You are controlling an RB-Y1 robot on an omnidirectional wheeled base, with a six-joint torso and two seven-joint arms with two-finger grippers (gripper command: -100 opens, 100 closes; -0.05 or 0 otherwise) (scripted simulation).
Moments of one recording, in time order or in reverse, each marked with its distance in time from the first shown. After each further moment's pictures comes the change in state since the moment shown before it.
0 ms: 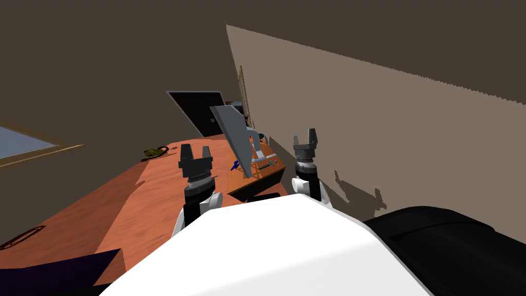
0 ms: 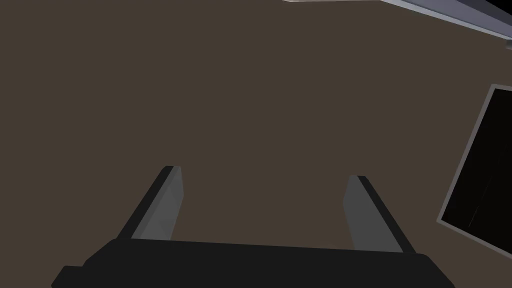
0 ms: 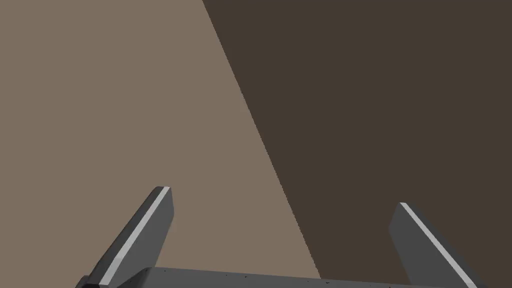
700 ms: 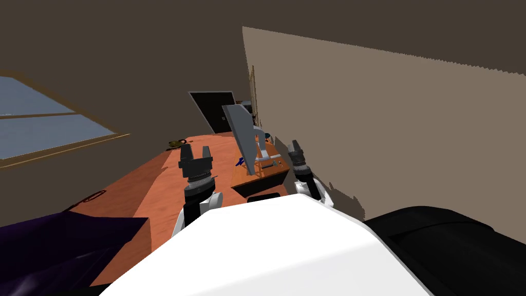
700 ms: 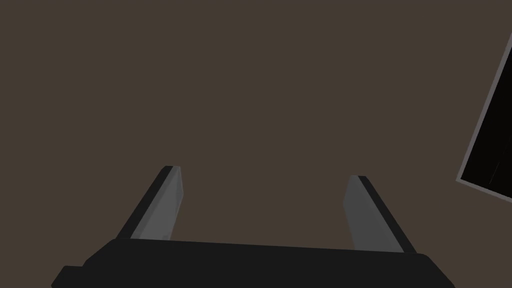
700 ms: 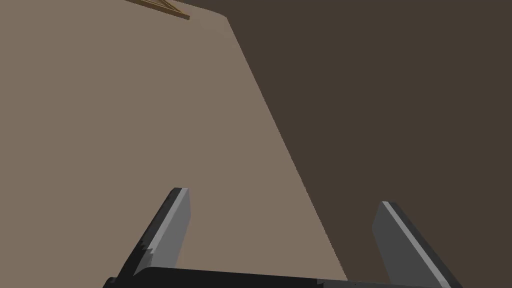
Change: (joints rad) left arm 0.000 0.000 0.000 0.000 0.000 0.000 0.000; right arm 0.007 -0.191 0.006 0.162 0.005 0.006 0.034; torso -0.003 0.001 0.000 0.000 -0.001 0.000
